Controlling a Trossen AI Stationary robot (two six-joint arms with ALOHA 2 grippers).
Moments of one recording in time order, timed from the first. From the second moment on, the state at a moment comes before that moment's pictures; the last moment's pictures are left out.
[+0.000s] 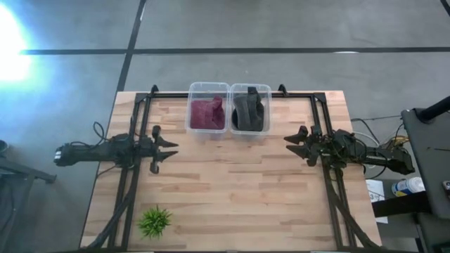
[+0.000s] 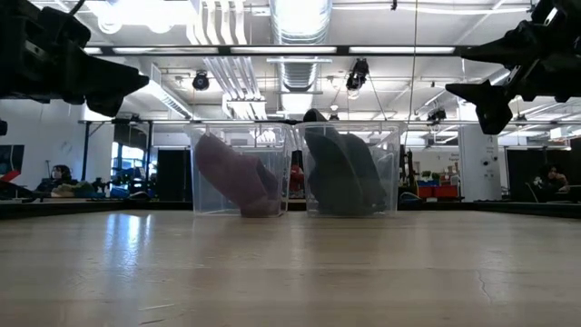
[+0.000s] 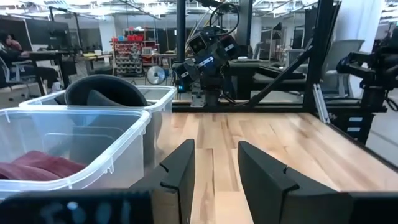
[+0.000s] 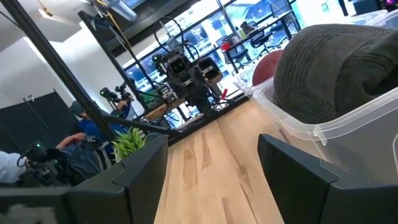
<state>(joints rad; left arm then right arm) 0.01 0.00 0.01 0.00 -0.04 0.01 -0.15 0.04 0.01 0.11 -0.08 0.58</state>
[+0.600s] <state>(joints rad) 0.01 0.00 0.01 0.03 -0.04 -0.04 -0.15 0.04 0.01 0.11 -0.08 0.58</state>
